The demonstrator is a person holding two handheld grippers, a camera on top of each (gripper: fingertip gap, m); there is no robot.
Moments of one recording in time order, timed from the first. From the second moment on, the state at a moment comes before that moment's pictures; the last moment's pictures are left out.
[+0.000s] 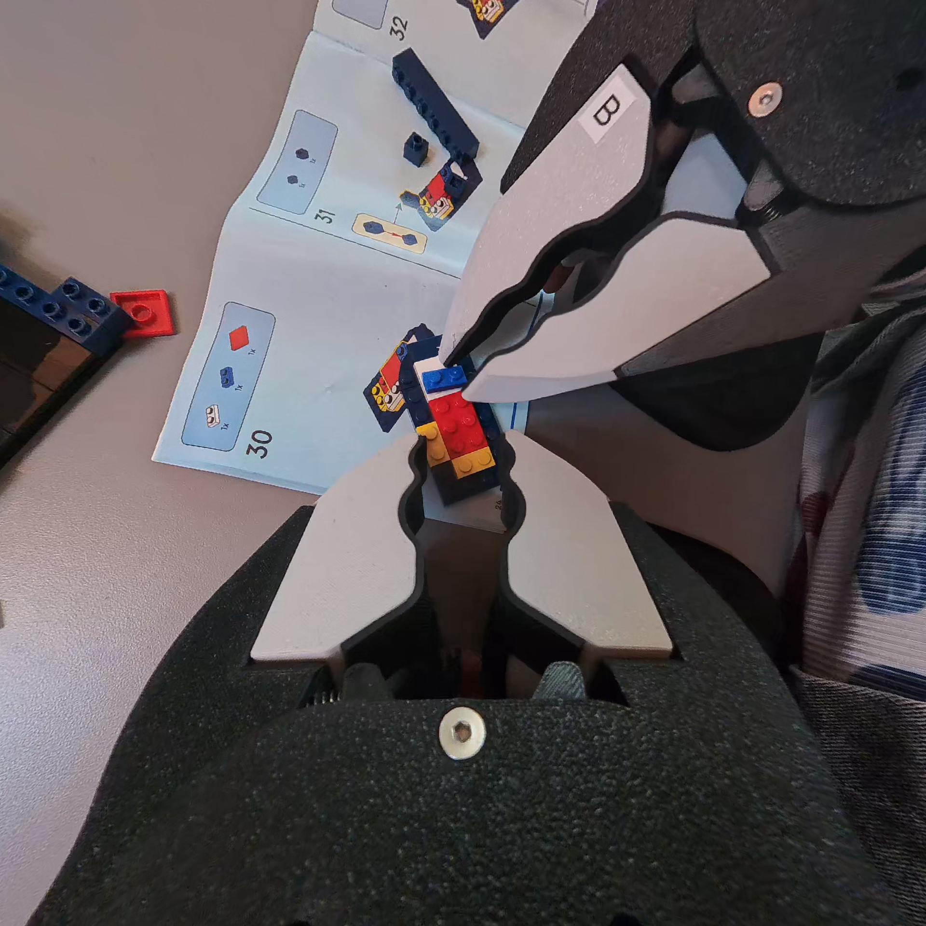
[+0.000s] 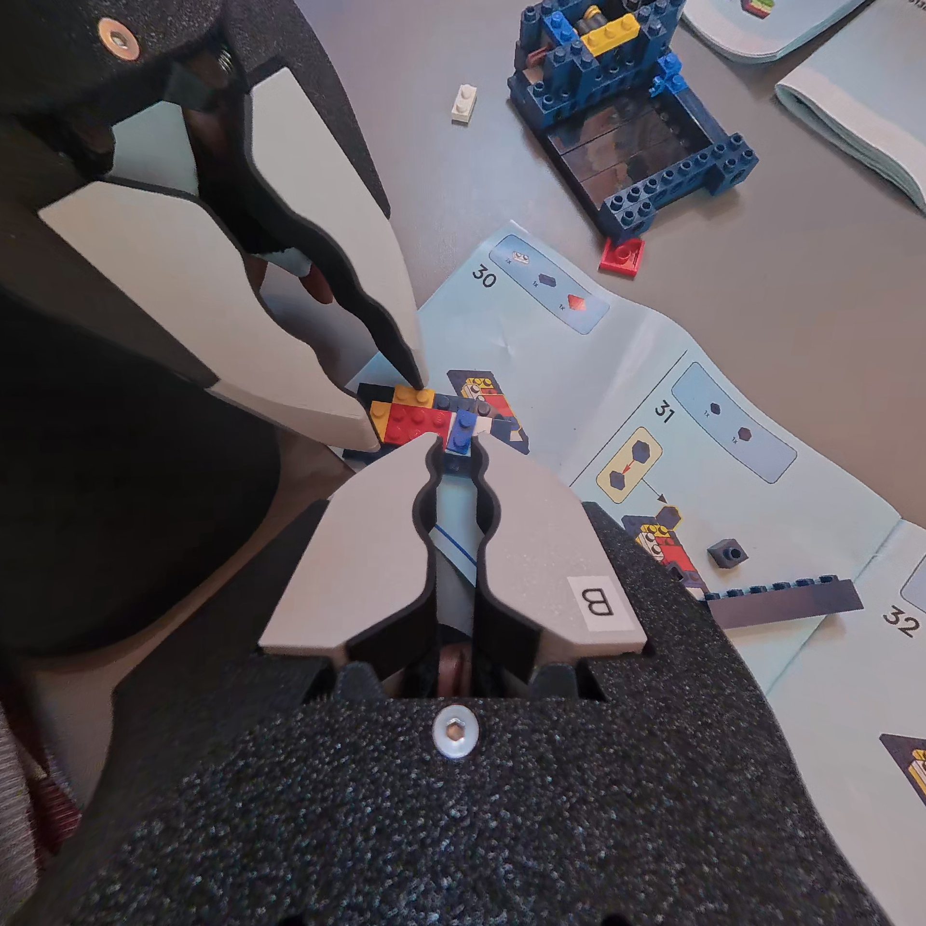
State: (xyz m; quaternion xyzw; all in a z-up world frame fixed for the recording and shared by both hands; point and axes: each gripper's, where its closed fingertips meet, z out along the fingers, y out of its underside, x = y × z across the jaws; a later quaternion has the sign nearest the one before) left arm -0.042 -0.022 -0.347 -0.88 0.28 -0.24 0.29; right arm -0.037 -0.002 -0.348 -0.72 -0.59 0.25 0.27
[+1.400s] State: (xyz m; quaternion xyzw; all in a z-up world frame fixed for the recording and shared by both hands) left arm -0.047 -0.014 -0.349 -0.84 0.36 -0.20 0.37; right arm -0.040 -0.009 -0.340 -0.23 -0.86 0.45 0.08
